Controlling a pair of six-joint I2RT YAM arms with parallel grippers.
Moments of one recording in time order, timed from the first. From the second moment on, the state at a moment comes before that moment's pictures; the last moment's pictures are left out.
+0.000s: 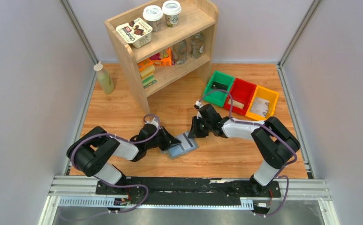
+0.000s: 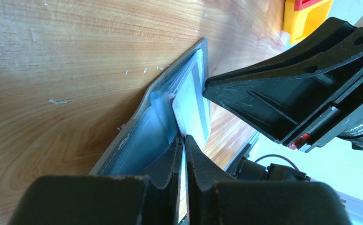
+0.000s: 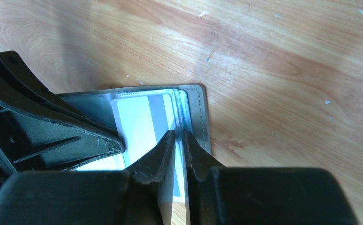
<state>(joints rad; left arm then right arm) -0.67 1.52 0.27 0.72 0.26 -1.25 0.70 1.68 0.81 0.00 -0.29 0.62</state>
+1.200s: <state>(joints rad) -0.67 1.38 0.21 0.54 0.19 -1.29 0.70 1.64 0.80 -0.06 -0.27 0.64</state>
